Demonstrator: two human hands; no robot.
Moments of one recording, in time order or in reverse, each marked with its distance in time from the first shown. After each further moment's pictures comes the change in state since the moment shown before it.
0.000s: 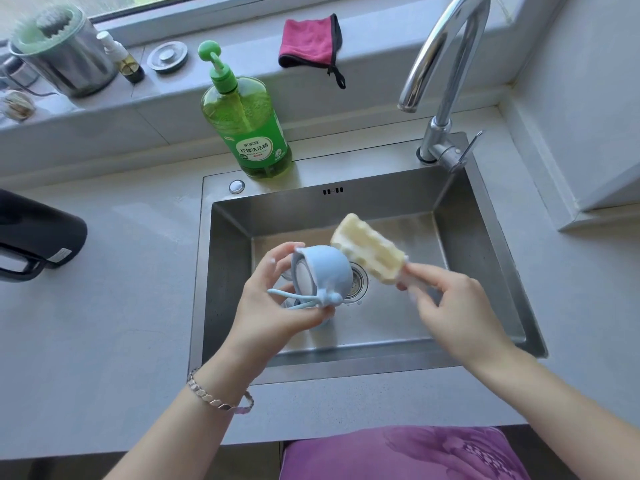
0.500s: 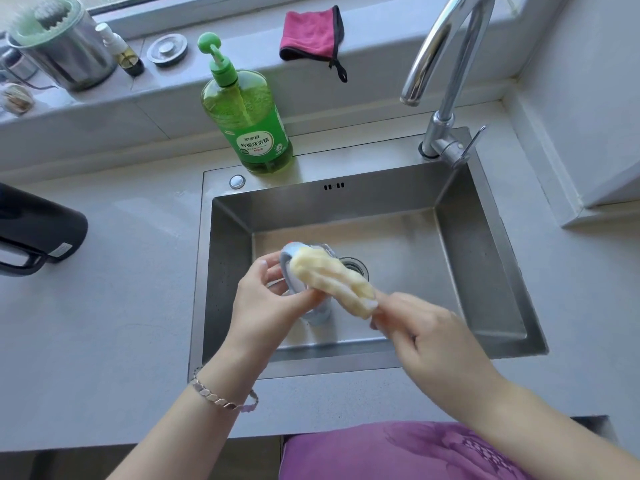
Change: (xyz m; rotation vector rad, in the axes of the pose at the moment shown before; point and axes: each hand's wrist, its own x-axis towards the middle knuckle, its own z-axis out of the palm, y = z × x) left_hand 0.002 -0.004 0.004 -0.012 0.190 -0.096; right_hand -0.030 -0.025 0.009 -0.119 -0.199 -0.299
